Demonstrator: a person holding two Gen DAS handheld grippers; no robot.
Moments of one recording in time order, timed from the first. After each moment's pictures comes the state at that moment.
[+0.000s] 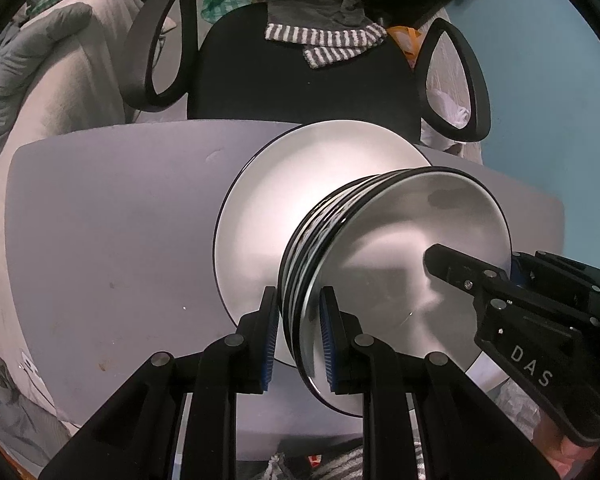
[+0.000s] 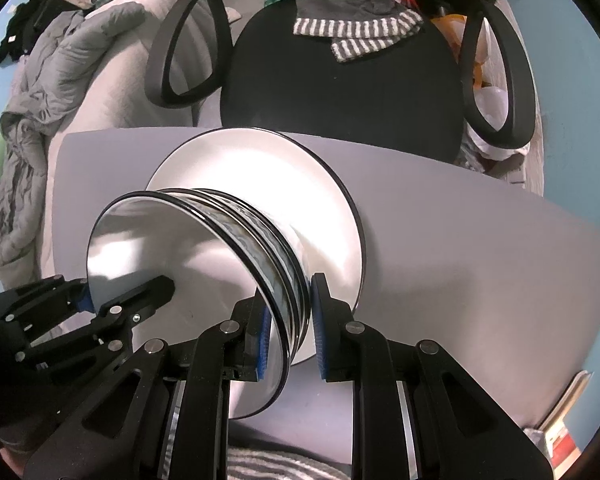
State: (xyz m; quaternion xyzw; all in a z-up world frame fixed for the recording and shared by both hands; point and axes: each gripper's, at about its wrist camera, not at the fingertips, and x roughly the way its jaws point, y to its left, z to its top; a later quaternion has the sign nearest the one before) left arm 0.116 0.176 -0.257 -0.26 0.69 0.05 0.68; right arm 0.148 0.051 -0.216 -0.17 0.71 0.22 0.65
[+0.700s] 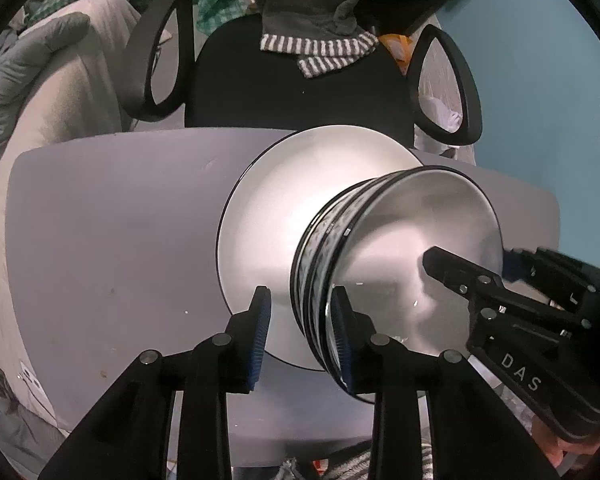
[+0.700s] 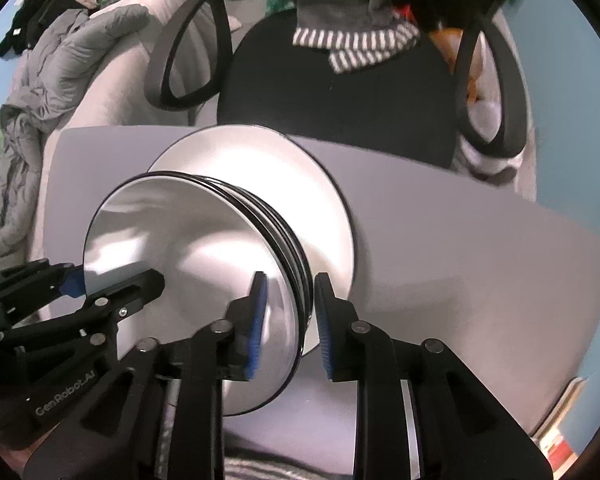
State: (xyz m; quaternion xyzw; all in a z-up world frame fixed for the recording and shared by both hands) left arm 0.109 0.178 -0.249 -0.25 0.67 0.05 0.70; right arm 0.138 0.049 -0.210 -0.19 0.68 0.22 0.67
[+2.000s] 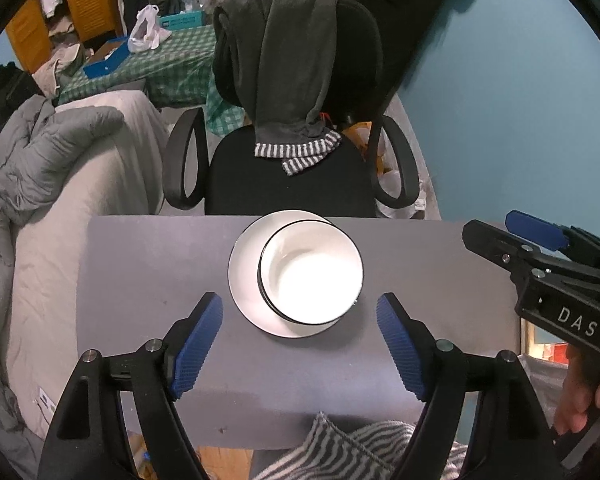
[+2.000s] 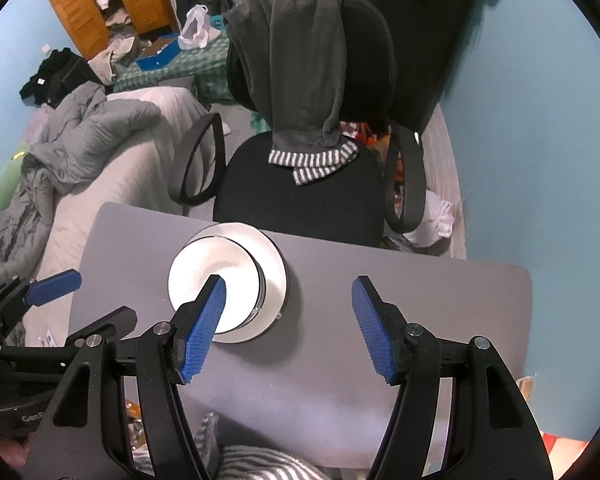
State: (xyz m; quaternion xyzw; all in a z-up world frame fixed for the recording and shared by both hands) left arm 0.045 0.143 -0.075 -0.21 0.55 0.09 0.81; right arm 0.101 -0.003 -0.038 -0.17 0.54 0.22 0.79
